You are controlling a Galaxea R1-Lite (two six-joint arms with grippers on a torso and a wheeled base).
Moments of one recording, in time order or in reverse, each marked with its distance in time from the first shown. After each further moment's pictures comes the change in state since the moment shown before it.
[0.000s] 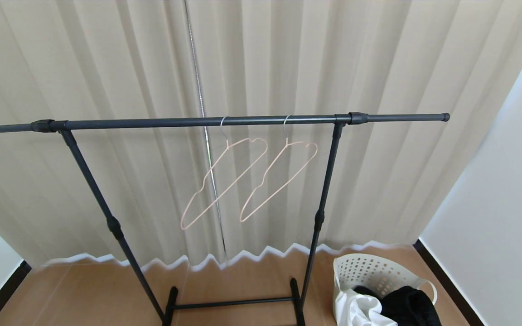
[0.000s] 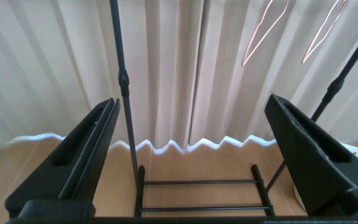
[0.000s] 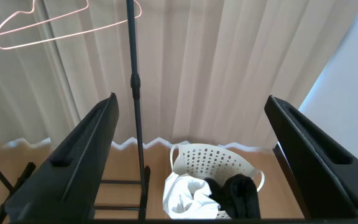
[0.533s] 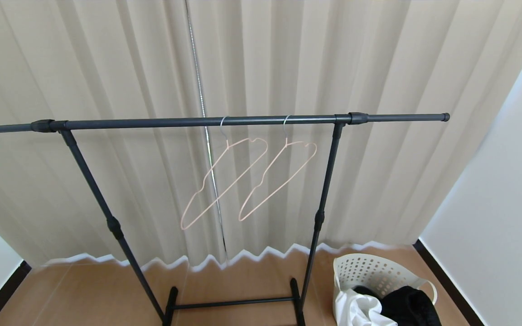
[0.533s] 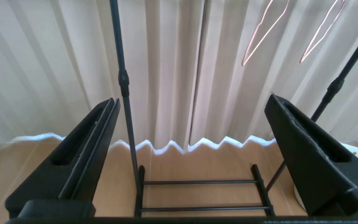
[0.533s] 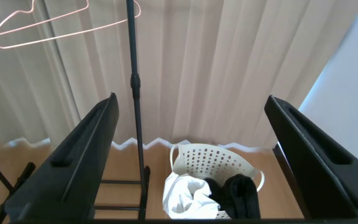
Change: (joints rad) left arm 0.000 0.000 0.000 0.000 0.000 0.000; right arm 0.000 0.000 0.000 0.000 0.000 -0.001
